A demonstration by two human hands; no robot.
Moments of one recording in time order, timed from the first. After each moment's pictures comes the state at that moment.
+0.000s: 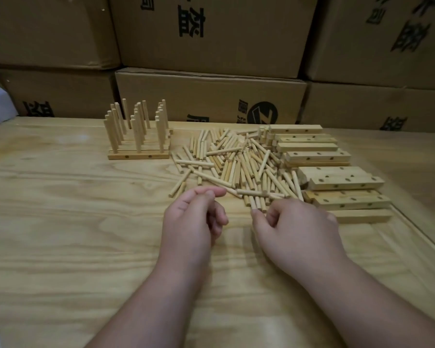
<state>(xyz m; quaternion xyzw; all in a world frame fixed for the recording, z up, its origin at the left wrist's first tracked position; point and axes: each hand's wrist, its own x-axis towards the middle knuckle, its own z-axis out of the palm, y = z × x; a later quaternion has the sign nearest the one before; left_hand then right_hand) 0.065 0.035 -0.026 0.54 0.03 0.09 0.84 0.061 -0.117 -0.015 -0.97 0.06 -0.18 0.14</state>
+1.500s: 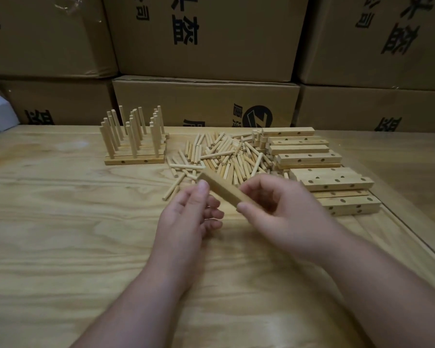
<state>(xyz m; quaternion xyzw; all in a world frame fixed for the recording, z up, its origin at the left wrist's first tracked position) 0.066 0.034 -0.027 0.54 -0.01 0.07 0.84 0.069 -0.141 0.014 -0.88 -0.21 -0.07 0.42</state>
